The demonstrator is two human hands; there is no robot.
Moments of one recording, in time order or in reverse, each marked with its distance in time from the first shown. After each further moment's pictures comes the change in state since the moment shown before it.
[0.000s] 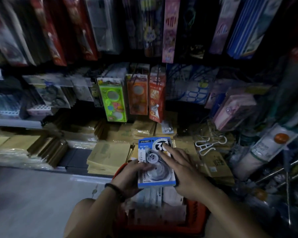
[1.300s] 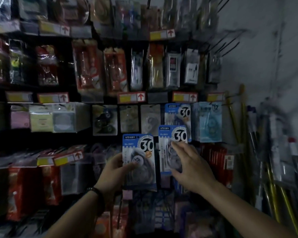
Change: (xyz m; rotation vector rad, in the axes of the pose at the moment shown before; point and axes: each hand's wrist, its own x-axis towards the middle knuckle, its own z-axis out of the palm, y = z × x) left_hand 0.003 0.368 0.236 0.480 -0.020 0.814; right_hand 0.053 -0.027 -0.440 -0.434 0.810 0.073
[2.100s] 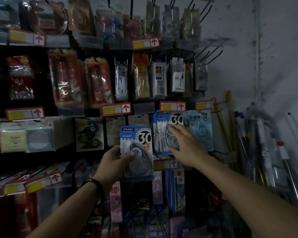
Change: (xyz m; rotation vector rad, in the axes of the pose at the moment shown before) left_hand 0.072 0.037 0.032 0.051 0.000 0.093; right_hand 0.098 0.064 -0.021 -0.033 0.068 0.082
